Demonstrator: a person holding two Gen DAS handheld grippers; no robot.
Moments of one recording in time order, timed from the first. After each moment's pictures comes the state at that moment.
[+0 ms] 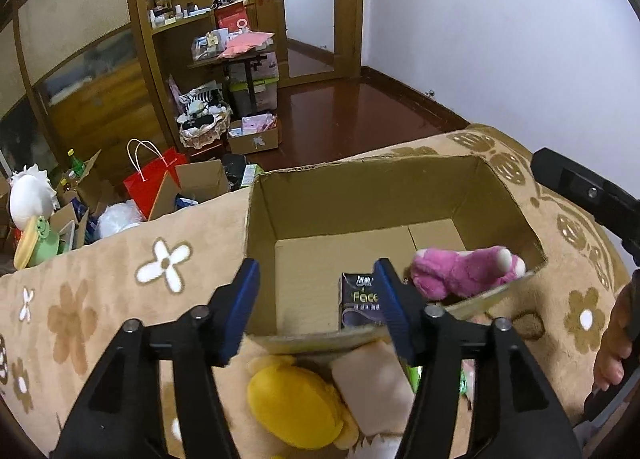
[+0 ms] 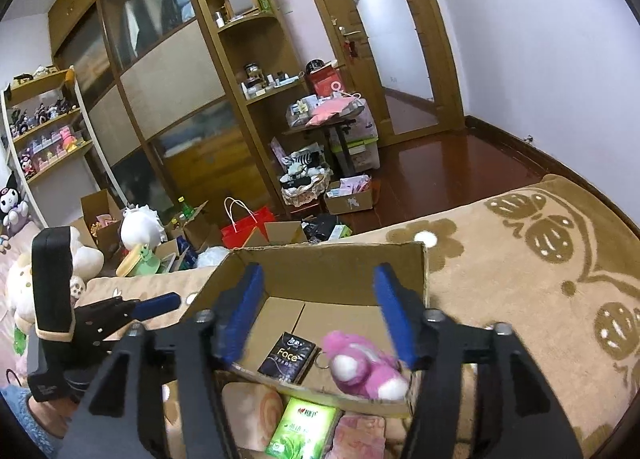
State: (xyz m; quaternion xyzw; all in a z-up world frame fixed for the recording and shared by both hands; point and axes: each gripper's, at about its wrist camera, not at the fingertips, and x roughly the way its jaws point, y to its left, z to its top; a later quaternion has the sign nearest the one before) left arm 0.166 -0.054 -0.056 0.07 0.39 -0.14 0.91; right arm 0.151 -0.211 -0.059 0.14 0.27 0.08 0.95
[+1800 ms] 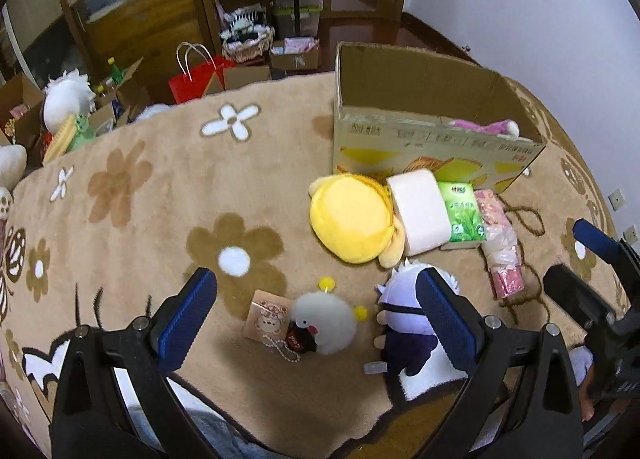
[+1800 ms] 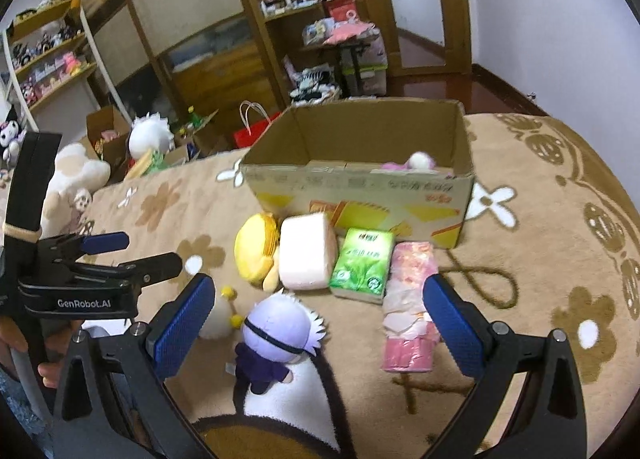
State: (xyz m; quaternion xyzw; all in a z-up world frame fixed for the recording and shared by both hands) left arm 0.063 0.023 -0.066 0.03 0.51 -0.07 0.86; right arm 0.042 -0.132 -0.089 0.08 0.41 0.10 0.91
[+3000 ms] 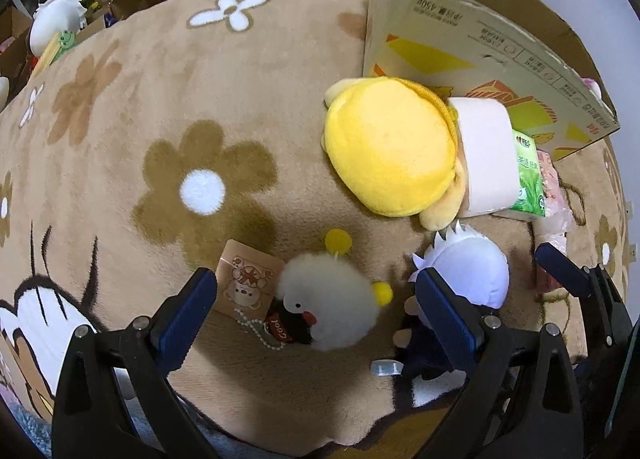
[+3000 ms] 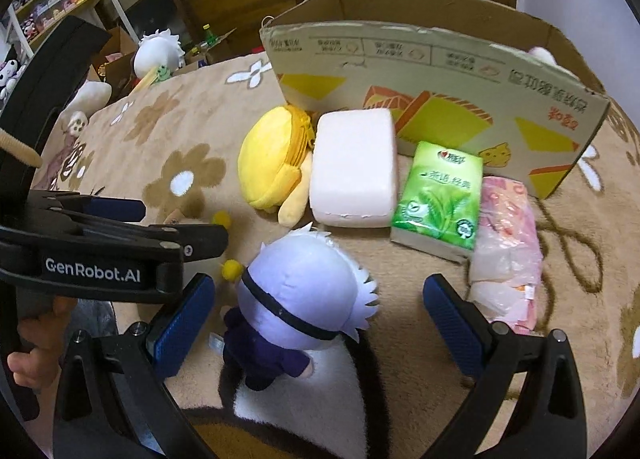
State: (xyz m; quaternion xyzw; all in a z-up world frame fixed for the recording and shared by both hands) left arm 0.097 0.028 -0.146 -0.02 0.63 -0.03 0.77; right arm 0.078 -0.072 -0.177 0.03 0.51 0.15 0.85
